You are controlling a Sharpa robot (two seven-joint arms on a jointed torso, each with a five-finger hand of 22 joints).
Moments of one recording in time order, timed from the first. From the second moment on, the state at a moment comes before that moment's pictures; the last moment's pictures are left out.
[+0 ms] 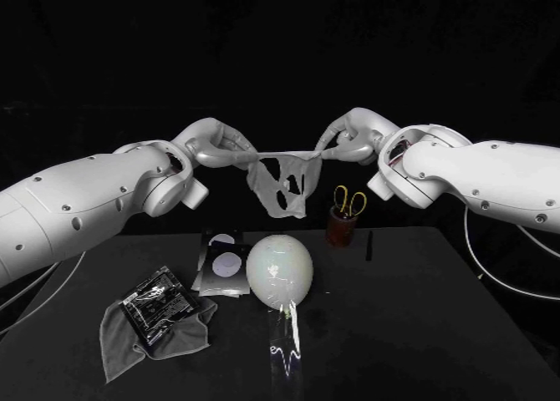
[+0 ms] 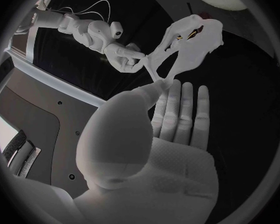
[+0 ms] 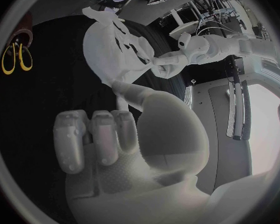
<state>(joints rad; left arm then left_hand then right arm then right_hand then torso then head) 1.48 -0.48 -0.07 1.06 -0.62 -0.10 0.18 1.46 -0.09 0.54 0.03 0.04 0.98 0.16 0.50 0.21 1.15 0.10 0.29 0.12 0.85 0.10 0.59 0.22 0.17 0.84 0.28 0.25 0.09 1.59 -0.88 -0.18 1.51 -0.92 -0.44 -0.17 1.22 -0.07 0.75 -0.12 0.09 0.96 0.08 0.58 0.33 1.46 0.01 1.57 1.31 1.46 -0.04 1.56 1.31 0.01 1.46 0.06 1.56 1.31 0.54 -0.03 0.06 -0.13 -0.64</state>
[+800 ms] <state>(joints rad) 1.49 -0.45 -0.07 1.04 -0.64 -0.14 0.17 1.45 -0.08 0.53 0.03 0.04 0.97 0.15 0.50 0.21 1.15 0.10 0.30 0.13 0.87 0.09 0.63 0.24 0.17 0.86 0.26 0.28 0.11 1.58 -0.87 -0.18 1.49 -0.93 -0.44 -0.19 1.22 -0.07 0.75 -0.12 0.09 0.96 0.09 0.58 0.33 1.46 0.01 1.57 1.31 1.46 -0.04 1.57 1.31 0.01 1.46 0.06 1.57 1.31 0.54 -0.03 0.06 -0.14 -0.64</state>
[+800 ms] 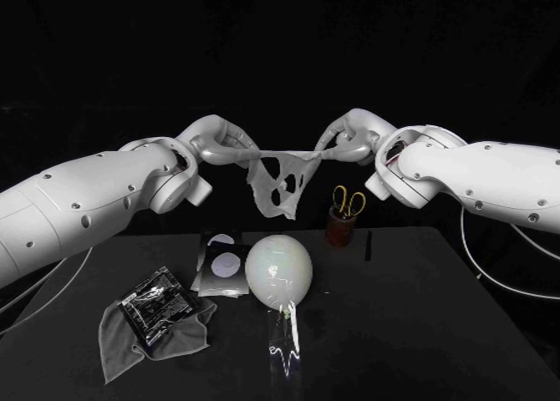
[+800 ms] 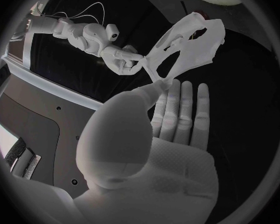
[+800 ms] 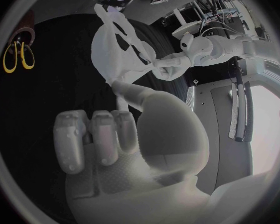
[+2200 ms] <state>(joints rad) 1.37 -0.23 -0.09 0.83 -0.82 -0.11 0.37 1.45 -0.06 0.54 0.01 0.04 0.96 0.15 0.49 0.22 1.14 0.10 0.30 0.13 0.85 0.09 0.63 0.24 0.16 0.84 0.26 0.30 0.12 1.47 -1.12 -0.22 1.86 -0.92 -0.51 -0.32 1.22 -0.07 0.76 -0.12 0.06 0.96 0.09 0.59 0.33 1.46 0.01 1.56 1.31 1.46 -0.04 1.56 1.31 0.01 1.46 0.06 1.56 1.31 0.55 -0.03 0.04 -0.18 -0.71</state>
